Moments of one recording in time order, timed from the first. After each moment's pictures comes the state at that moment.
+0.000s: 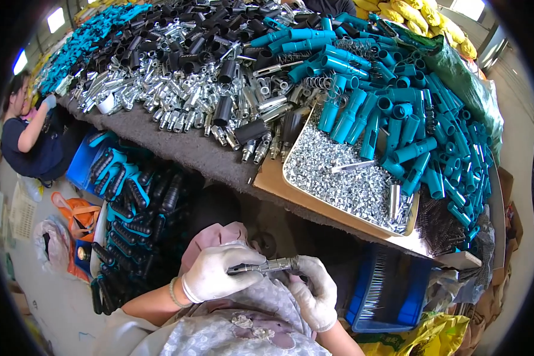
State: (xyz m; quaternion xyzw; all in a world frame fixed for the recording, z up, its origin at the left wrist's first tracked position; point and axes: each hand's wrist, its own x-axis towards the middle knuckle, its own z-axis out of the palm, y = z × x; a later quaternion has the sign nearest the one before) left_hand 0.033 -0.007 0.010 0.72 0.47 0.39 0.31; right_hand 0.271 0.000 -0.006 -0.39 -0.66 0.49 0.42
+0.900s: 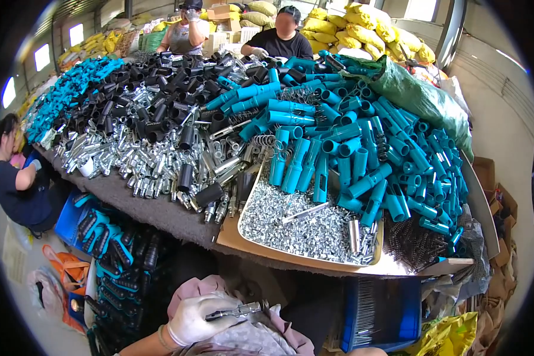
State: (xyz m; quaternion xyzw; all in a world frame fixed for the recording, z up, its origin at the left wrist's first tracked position) left_hand 0.049 0.000 0.029 0.73 0.49 0.36 0.32; right_hand 0.272 0.001 0.192 -0.15 -0.94 0.00 0.32
